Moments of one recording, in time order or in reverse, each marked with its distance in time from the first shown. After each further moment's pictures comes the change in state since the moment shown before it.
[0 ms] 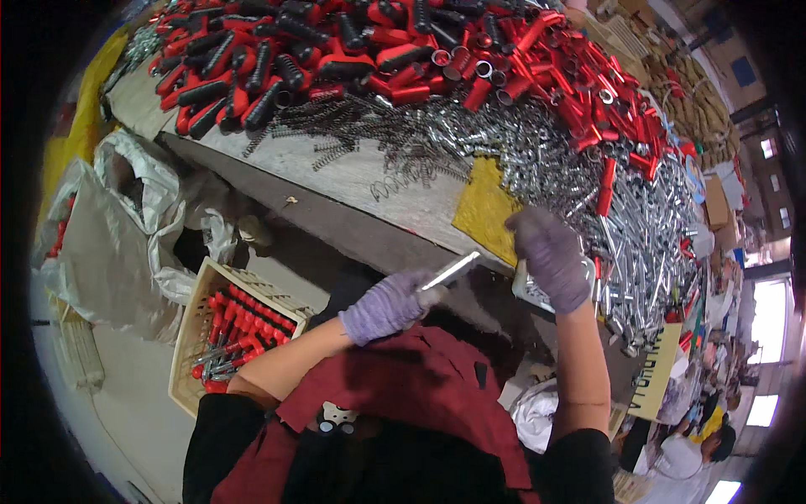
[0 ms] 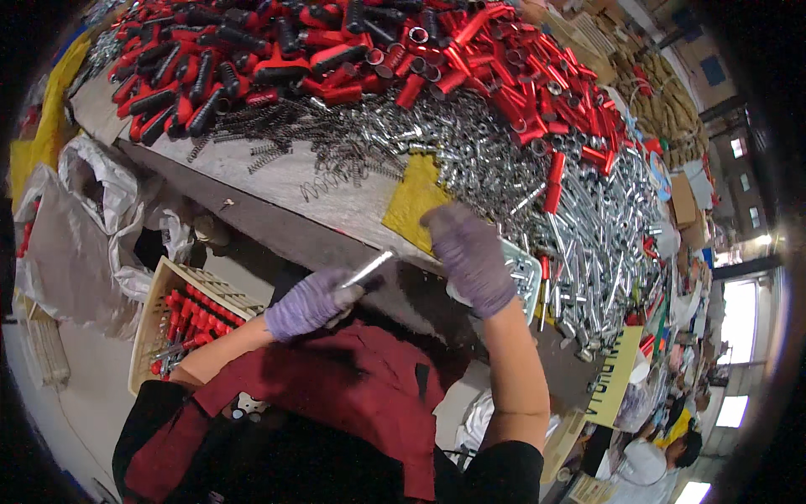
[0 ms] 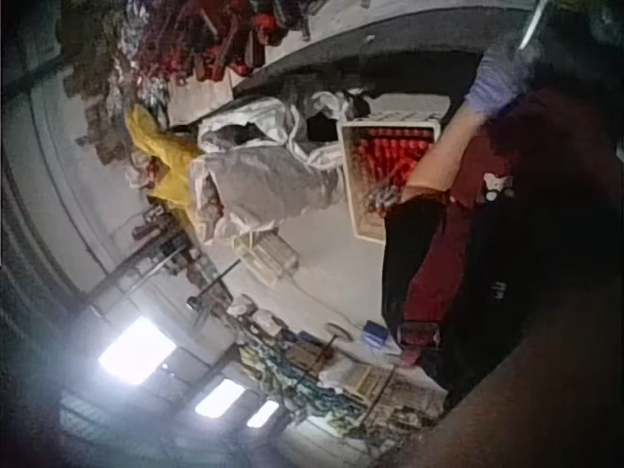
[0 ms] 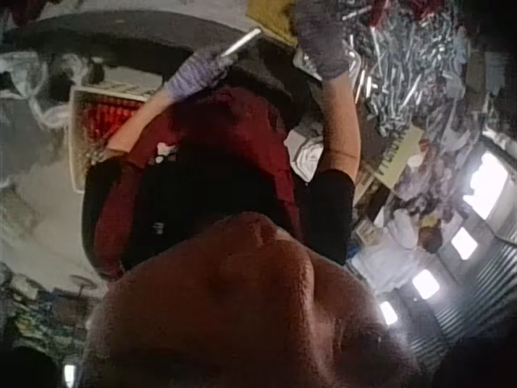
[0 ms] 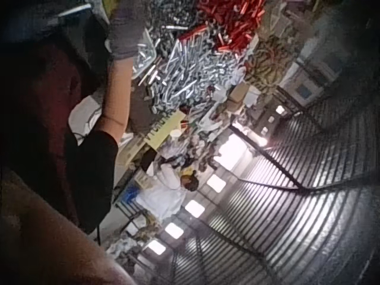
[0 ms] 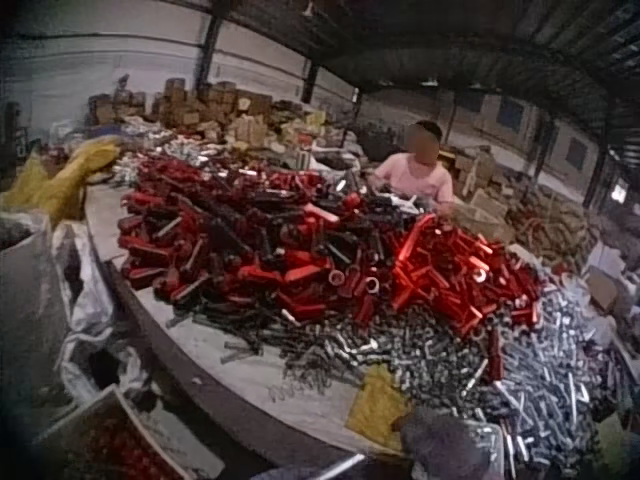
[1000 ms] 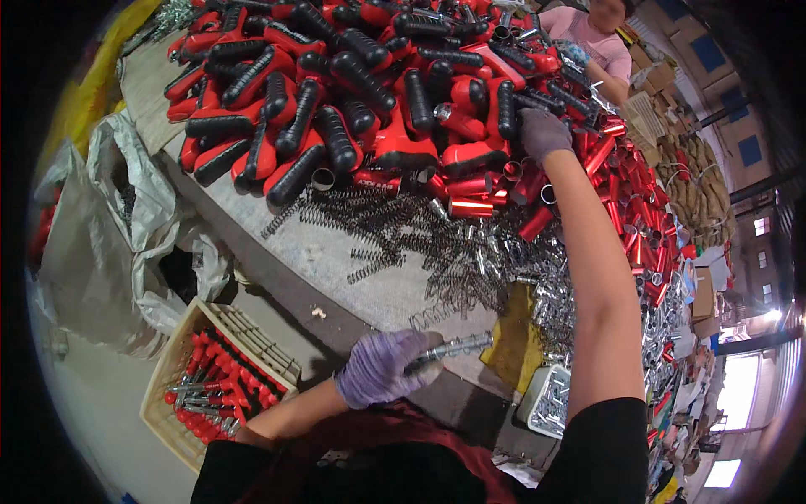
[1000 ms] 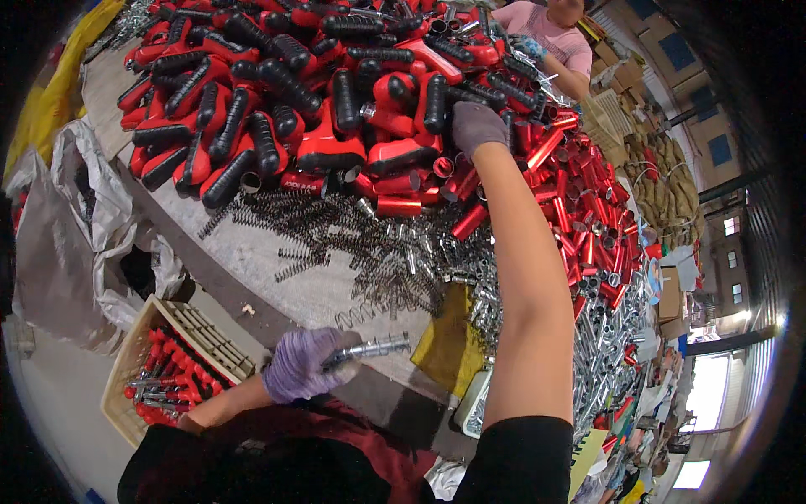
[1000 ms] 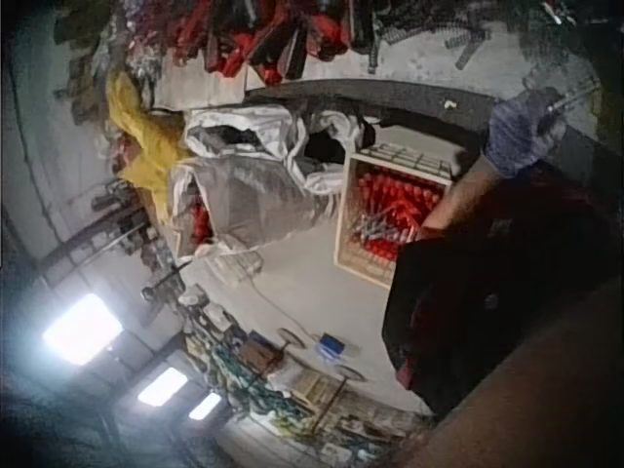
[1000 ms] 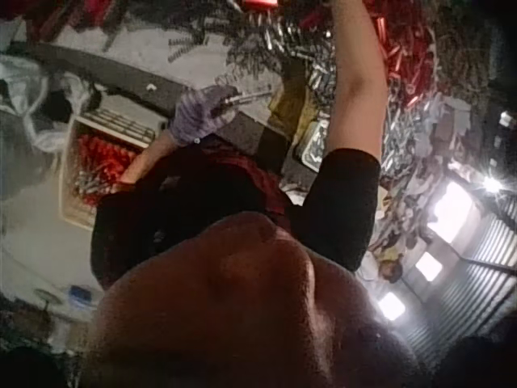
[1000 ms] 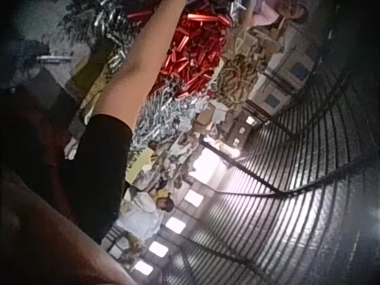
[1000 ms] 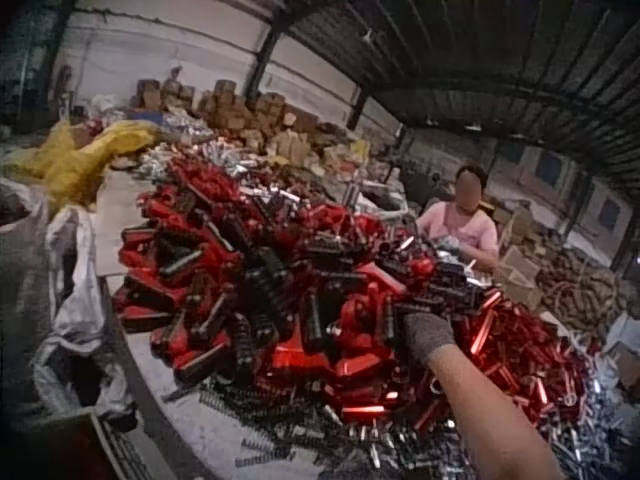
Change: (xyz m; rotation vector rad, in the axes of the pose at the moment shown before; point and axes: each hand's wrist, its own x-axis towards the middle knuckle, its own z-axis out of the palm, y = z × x) left_hand 0.031 0.019 -0.105 0.648 0.514 0.550; right_hand 0.394 0.106 0.071 -0.762 -0.201 0.128
